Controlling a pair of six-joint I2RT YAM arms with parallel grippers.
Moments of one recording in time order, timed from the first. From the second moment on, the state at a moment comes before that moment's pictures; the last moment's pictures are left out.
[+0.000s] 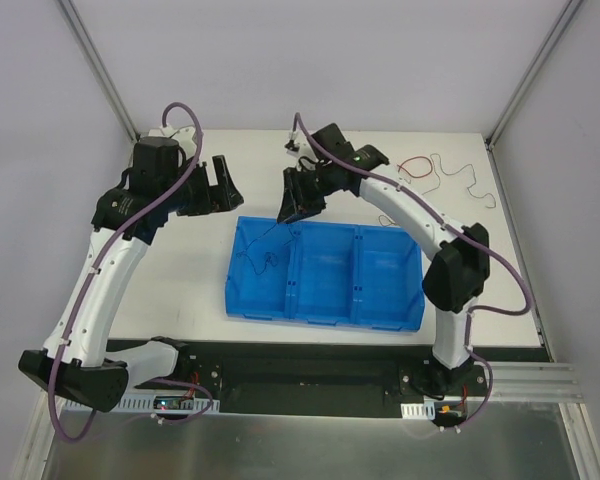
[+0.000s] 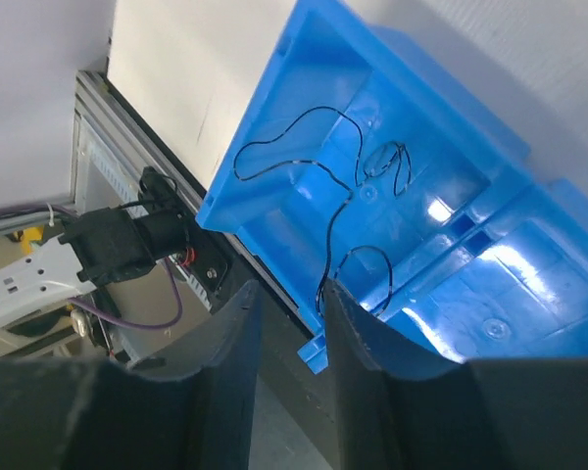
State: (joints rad) left arm -0.27 1.16 1.44 -0.92 0.19 -0.40; right arm 0.68 1.91 1.90 -0.88 -0.53 0.43
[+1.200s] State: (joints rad) left arm -0.42 1.10 1.29 -0.95 0.07 -0.30; right arm 0.86 2.13 1.99 -1.03 -0.34 0.32
